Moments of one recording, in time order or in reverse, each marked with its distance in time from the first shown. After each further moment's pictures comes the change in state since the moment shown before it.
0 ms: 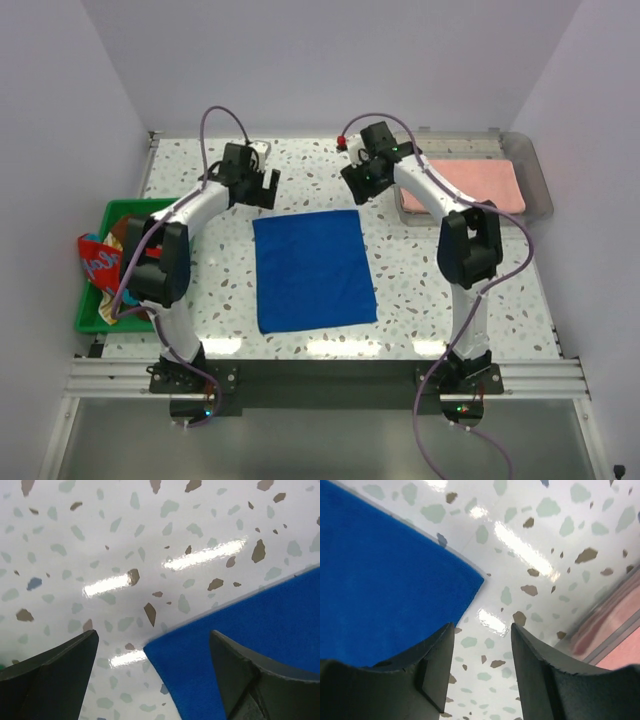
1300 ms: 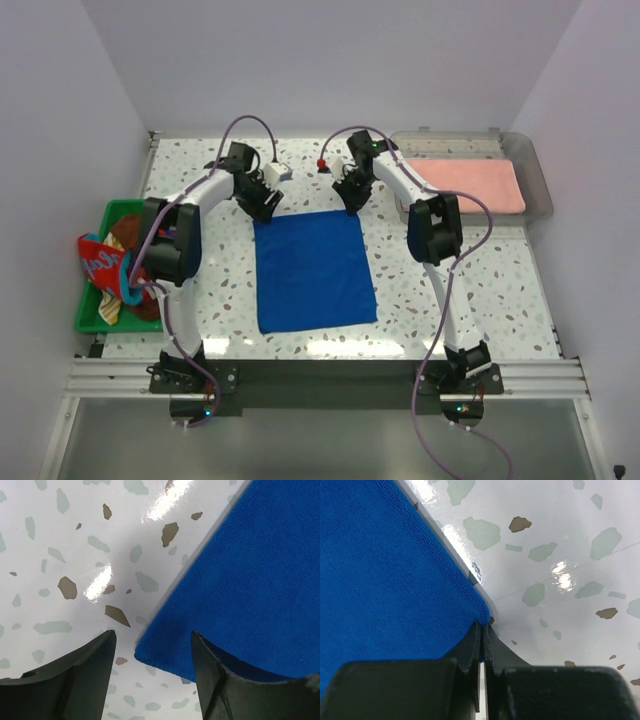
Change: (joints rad) left arm 0.037 0.196 0.208 -0.295 0.320 0.582; right arm -0.012 0.443 0.495 -0.336 -0.274 -0.405
